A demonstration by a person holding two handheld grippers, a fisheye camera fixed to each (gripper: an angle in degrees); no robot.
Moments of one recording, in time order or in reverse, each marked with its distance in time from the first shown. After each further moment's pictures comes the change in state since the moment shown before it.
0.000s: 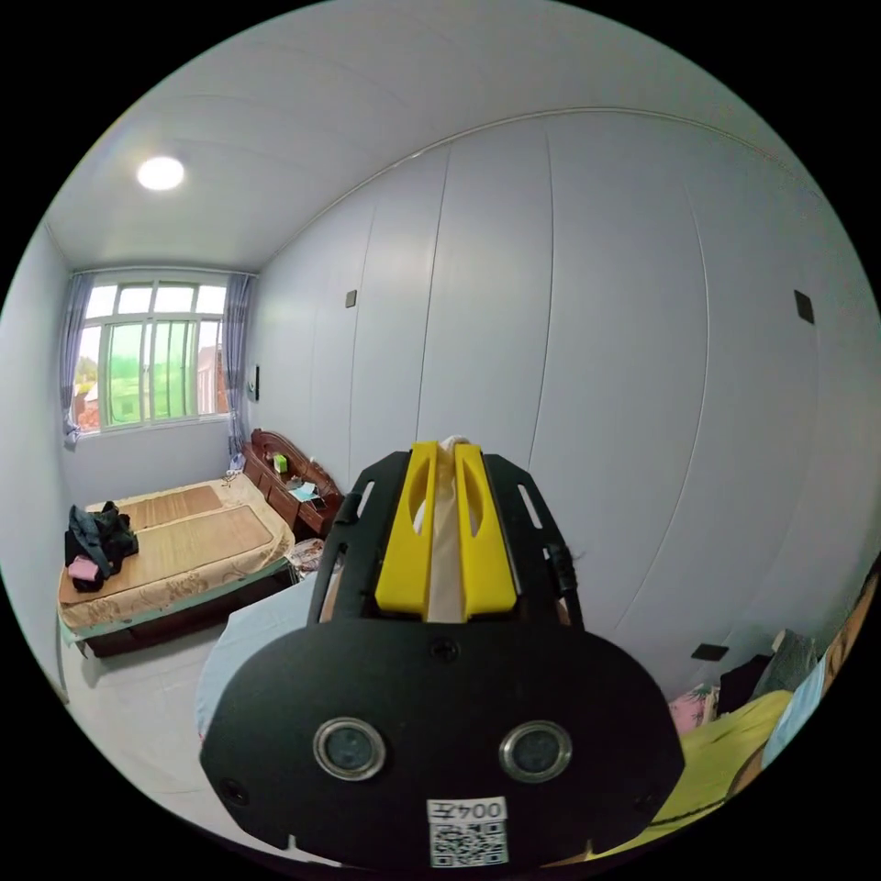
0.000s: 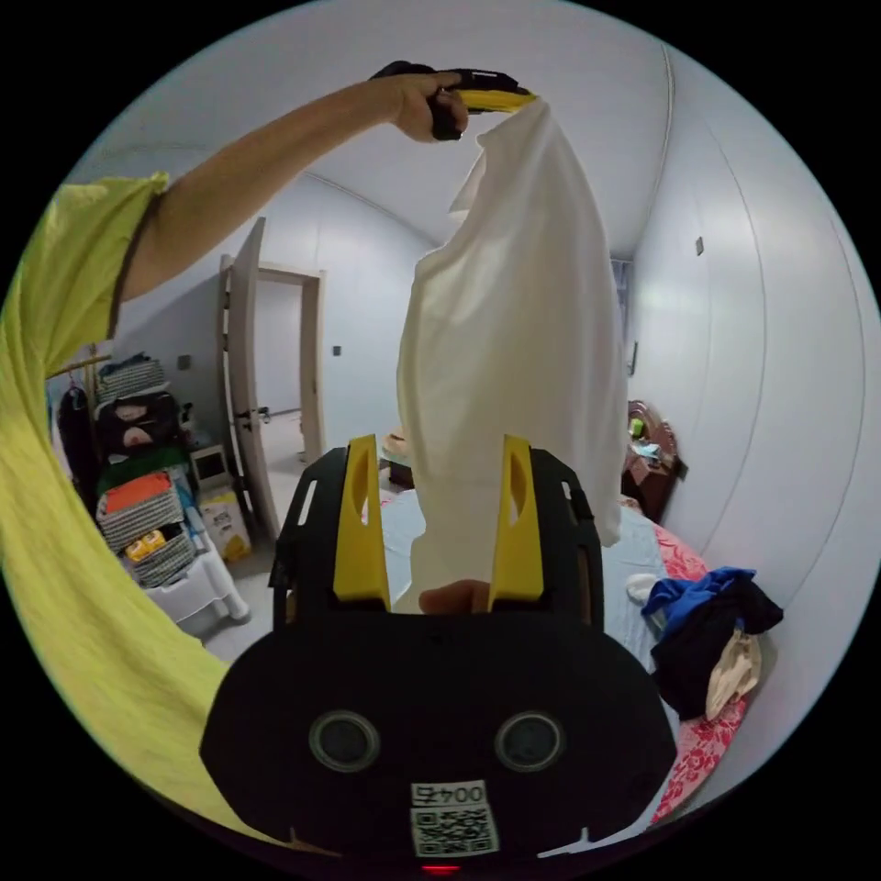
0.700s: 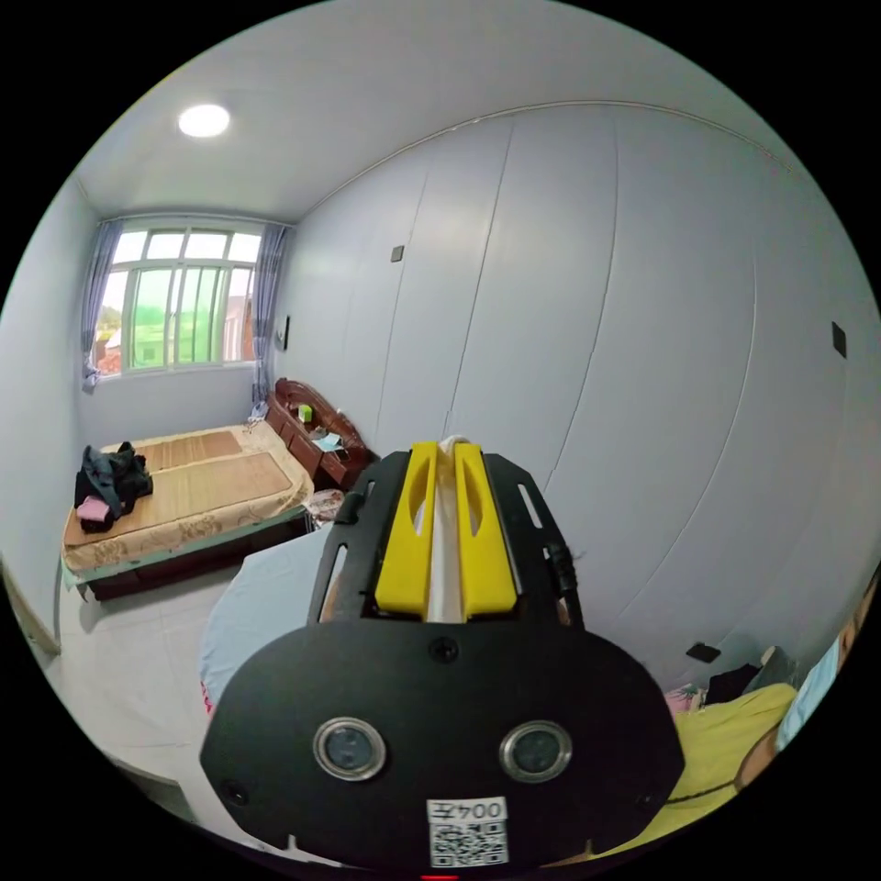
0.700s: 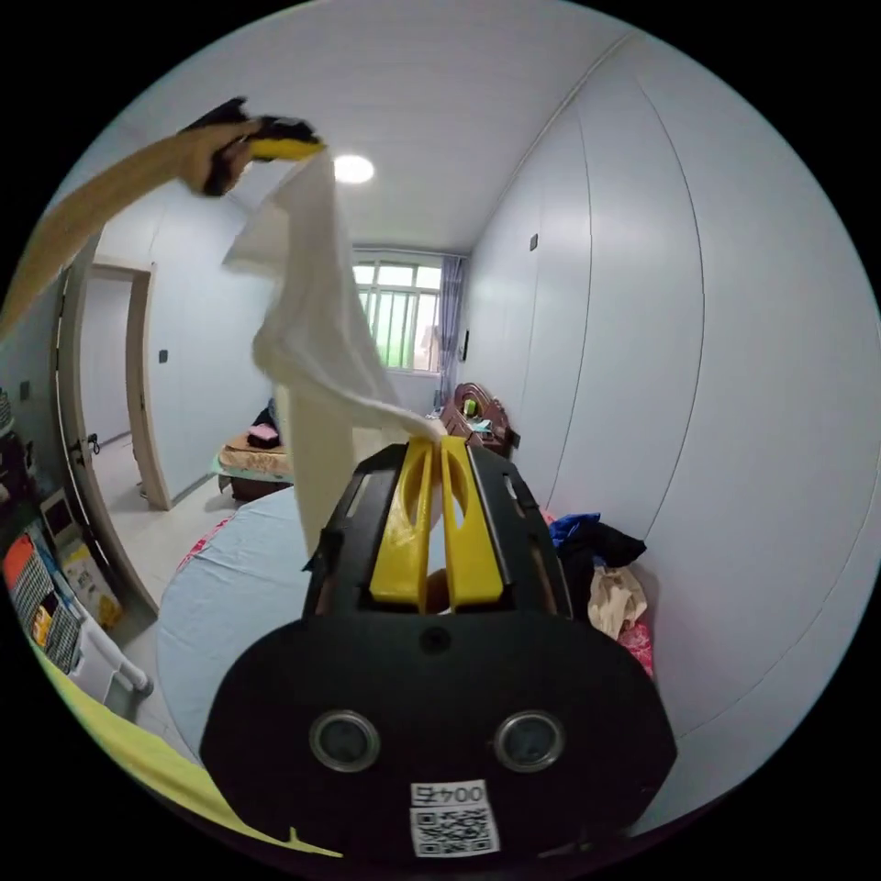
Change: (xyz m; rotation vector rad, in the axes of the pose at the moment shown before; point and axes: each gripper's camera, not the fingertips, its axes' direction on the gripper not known) left arm -0.070 -0.020 -0.031 -0.125 -0.055 -0.118; right arm 0.105 -0.078 0.070 -0.009 0.477 0.152
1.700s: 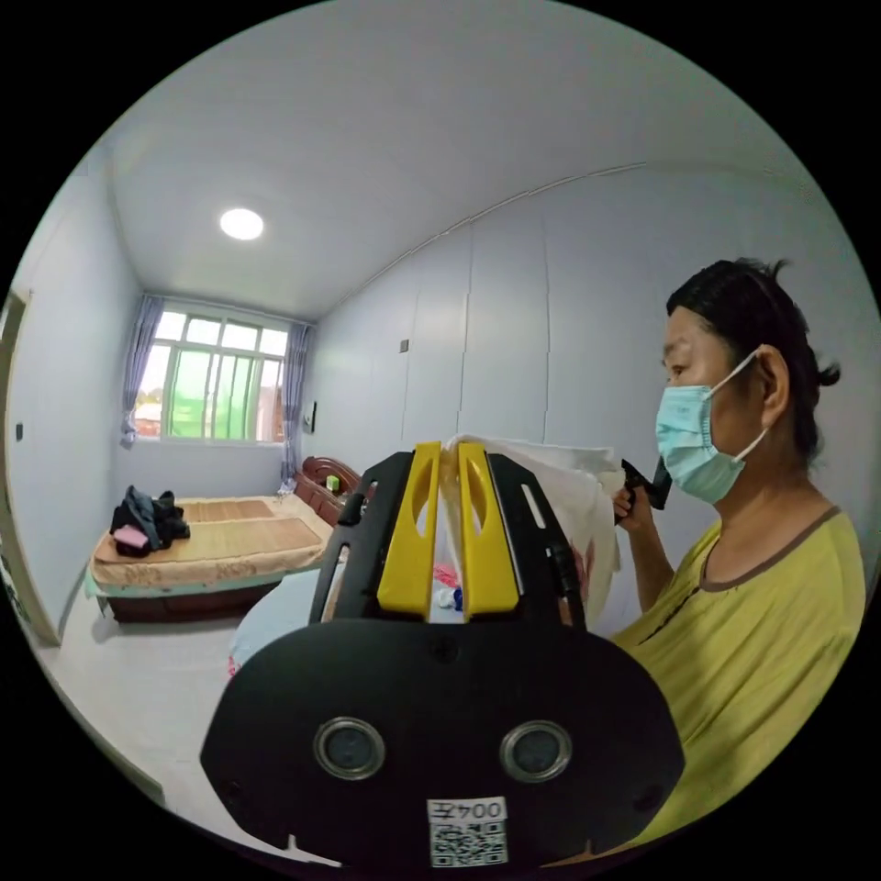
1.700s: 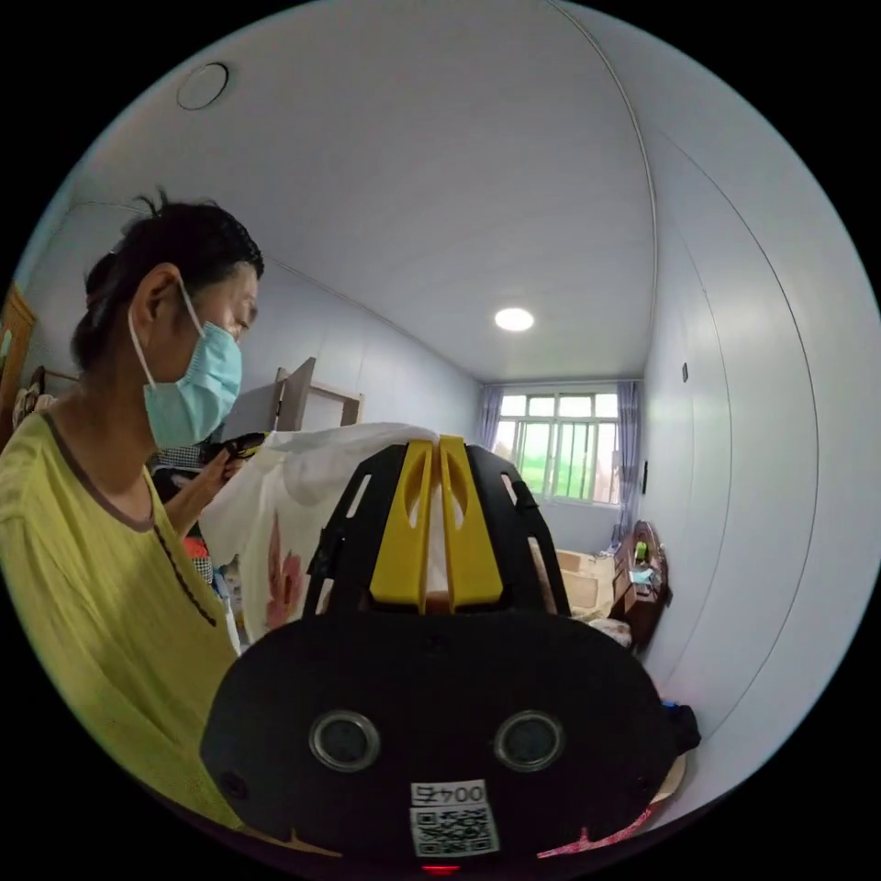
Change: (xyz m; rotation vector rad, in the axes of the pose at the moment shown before) left arm -0.047 0.214 -0.484 0.314 -0.054 0.068; right arm 0.167 -0.096 -0.110 0.387 -0.680 -0.102
